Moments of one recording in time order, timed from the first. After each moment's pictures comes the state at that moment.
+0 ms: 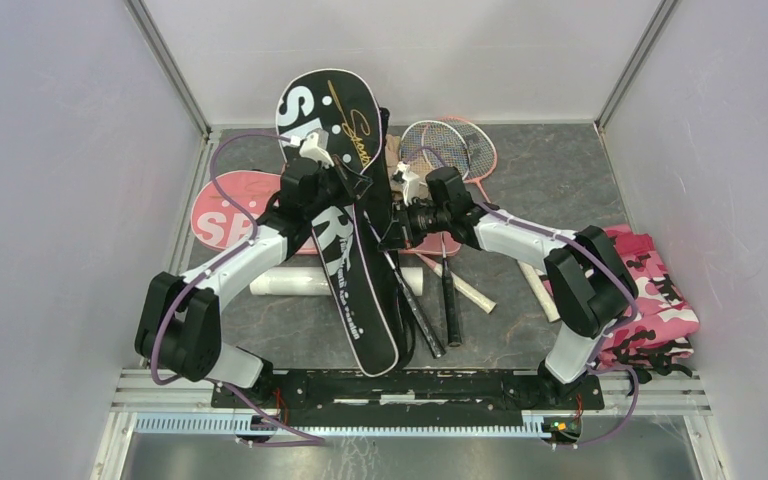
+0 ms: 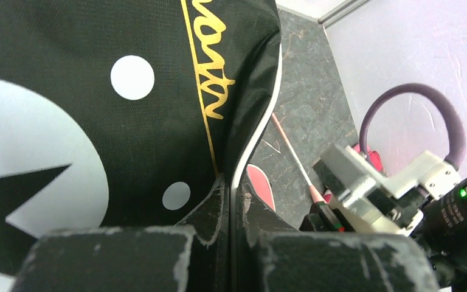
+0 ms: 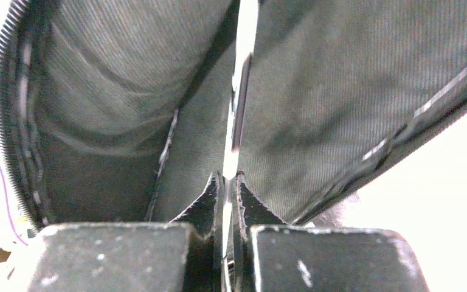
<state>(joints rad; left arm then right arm) -0.42 1.45 0.95 0.23 0.16 -0.67 0.61 1.75 1.11 0.01 -0.70 0.32</state>
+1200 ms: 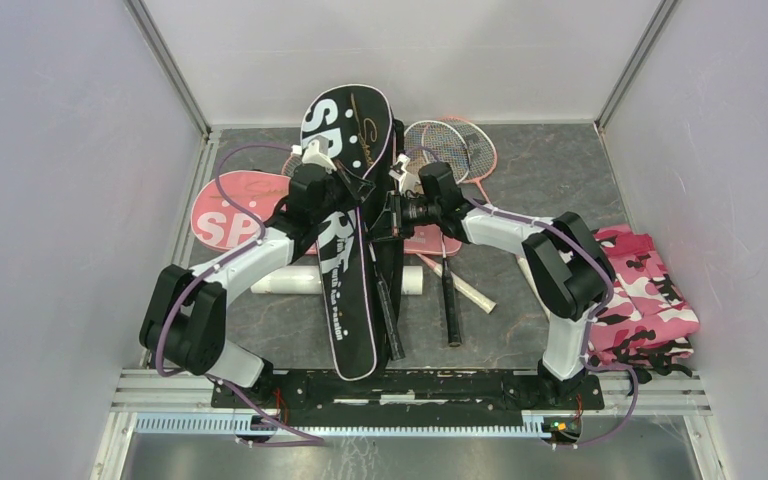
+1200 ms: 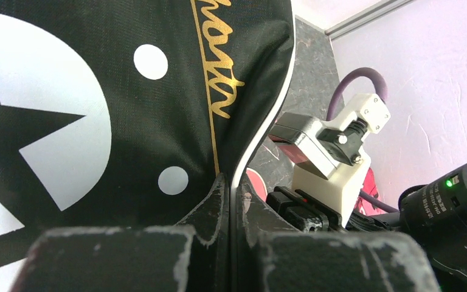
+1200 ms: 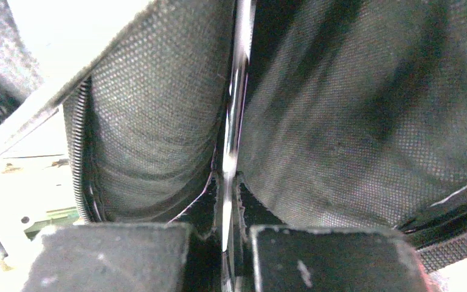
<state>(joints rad) -0.44 1.48 0.91 0.29 0.09 -0.77 0.60 1.89 1.19 0.16 -0.75 0.72</state>
